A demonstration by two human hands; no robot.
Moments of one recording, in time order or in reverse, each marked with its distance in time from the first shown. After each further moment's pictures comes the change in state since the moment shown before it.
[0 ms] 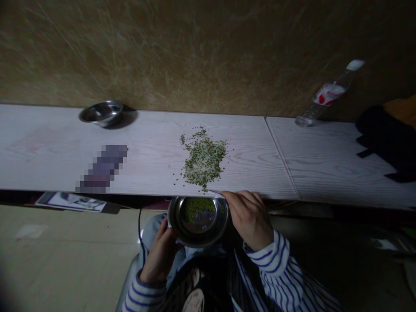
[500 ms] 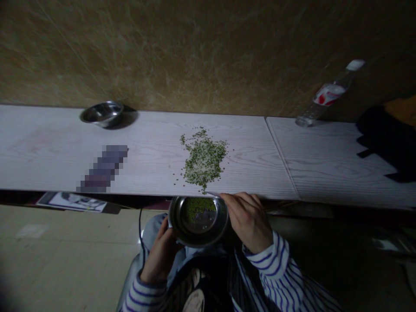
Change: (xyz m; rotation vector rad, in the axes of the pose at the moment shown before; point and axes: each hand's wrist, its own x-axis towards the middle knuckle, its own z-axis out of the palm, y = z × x) left_hand 0.000 0.000 0.001 0.006 0.001 0.005; right_hand -0.001 -0.005 -0.002 0.025 -0.028 -0.015
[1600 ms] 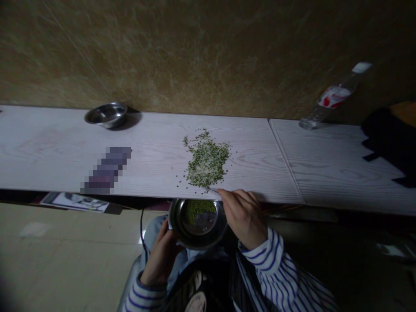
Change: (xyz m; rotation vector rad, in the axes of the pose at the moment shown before) left_hand -0.001 0.009 0.001 0.009 0.031 -0.006; right_hand 0.018 -0.005 0.009 -0.014 0.047 -0.017
